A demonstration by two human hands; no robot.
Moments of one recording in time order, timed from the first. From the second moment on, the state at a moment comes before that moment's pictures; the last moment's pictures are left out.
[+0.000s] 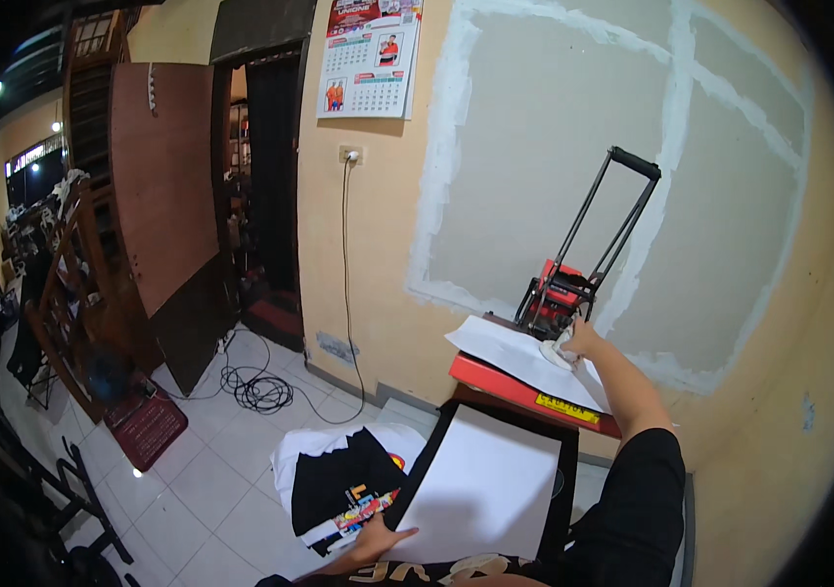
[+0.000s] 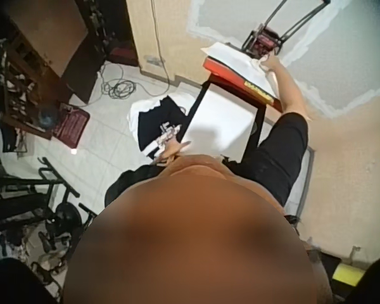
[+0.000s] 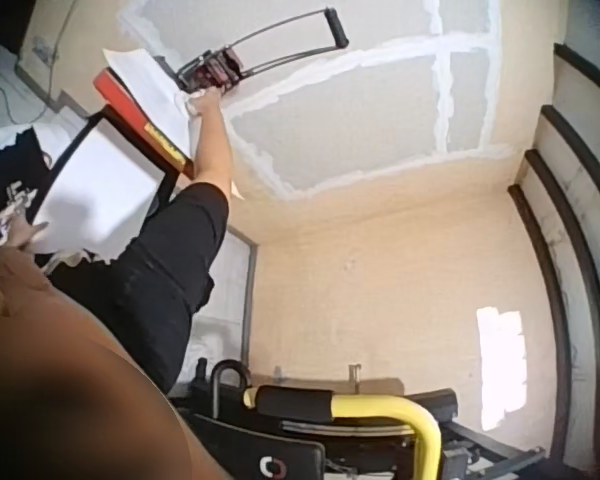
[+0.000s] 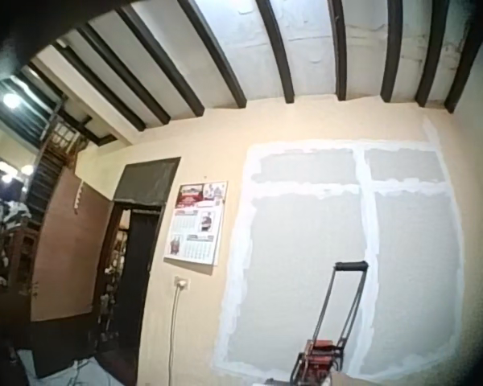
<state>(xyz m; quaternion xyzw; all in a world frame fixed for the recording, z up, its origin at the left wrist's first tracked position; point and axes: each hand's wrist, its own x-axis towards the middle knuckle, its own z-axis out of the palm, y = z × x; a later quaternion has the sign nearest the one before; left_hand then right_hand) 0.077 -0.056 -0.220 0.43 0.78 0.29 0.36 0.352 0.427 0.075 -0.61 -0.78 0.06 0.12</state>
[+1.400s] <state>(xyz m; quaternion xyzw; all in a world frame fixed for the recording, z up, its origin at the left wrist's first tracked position) 0.104 -0.036 -0.215 0.41 0.88 0.09 0.20 0.396 -0.003 -0.170 -0.39 -0.79 0.32 0.34</state>
